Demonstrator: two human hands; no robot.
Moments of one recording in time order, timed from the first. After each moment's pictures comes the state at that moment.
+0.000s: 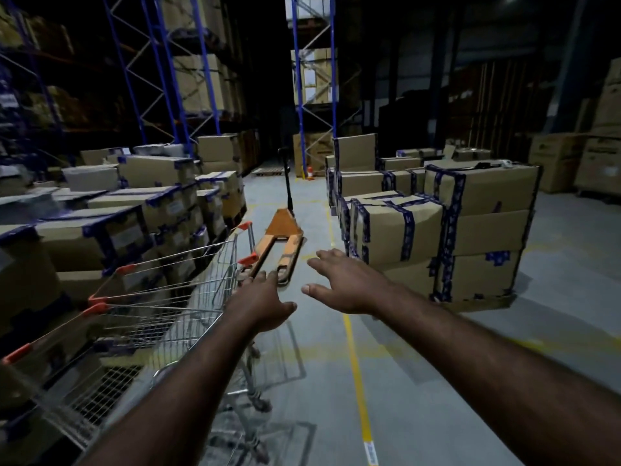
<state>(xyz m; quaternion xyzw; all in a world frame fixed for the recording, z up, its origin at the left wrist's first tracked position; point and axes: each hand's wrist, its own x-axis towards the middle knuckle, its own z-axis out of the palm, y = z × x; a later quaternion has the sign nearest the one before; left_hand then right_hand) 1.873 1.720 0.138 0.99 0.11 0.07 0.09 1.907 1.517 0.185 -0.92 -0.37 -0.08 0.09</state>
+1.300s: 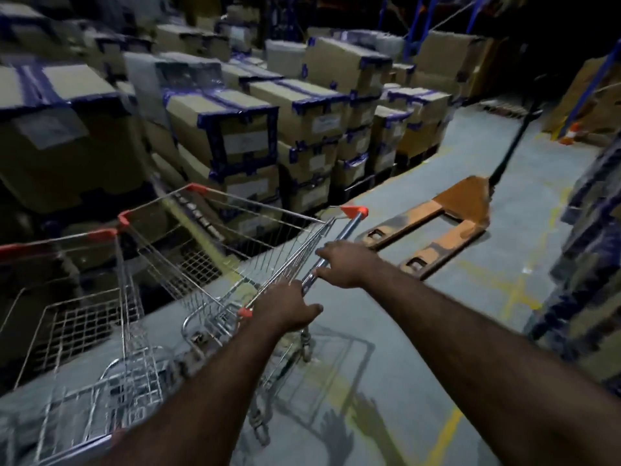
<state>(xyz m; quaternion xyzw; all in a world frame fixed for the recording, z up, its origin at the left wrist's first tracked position) 2.477 2.005 -0.031 0.84 0.48 -0.01 0.24 2.641 1.983 0.026 -0.75 -0.66 0.03 -0.06</state>
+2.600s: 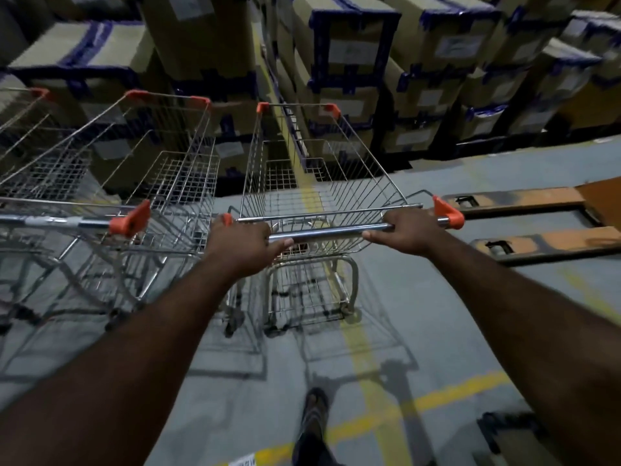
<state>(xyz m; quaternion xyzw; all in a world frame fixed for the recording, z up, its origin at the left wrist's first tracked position) 2.444 1.816 -0.048 0.77 0.63 -0.02 0.06 2.785 1.867 -0.056 -0.61 -0.79 0.04 -0.02</state>
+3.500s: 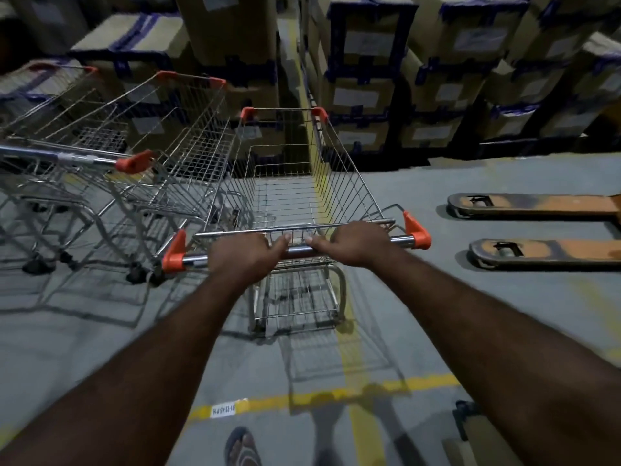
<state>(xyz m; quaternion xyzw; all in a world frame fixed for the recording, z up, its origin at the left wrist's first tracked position) 2.574 1.667 -0.054 0.65 0.76 -0.04 0.06 2.791 1.729 -0.043 -0.52 -0.84 0.10 -0.09</state>
